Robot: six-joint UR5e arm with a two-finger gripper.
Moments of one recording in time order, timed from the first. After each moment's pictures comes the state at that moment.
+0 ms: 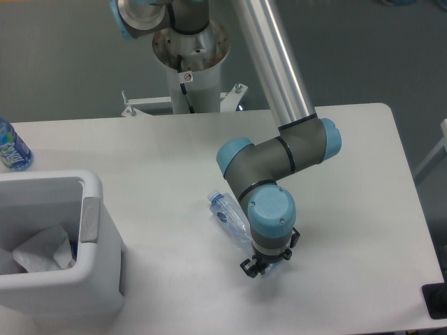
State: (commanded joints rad) arm 2.43 -2.21 -1.39 -0.99 1.64 -0.14
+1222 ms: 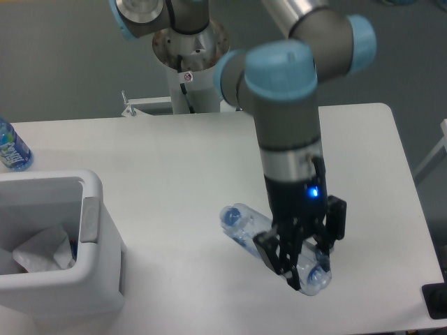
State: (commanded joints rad) arm 2.41 -1.97 -1.14 -0.81 1.40 -0.20
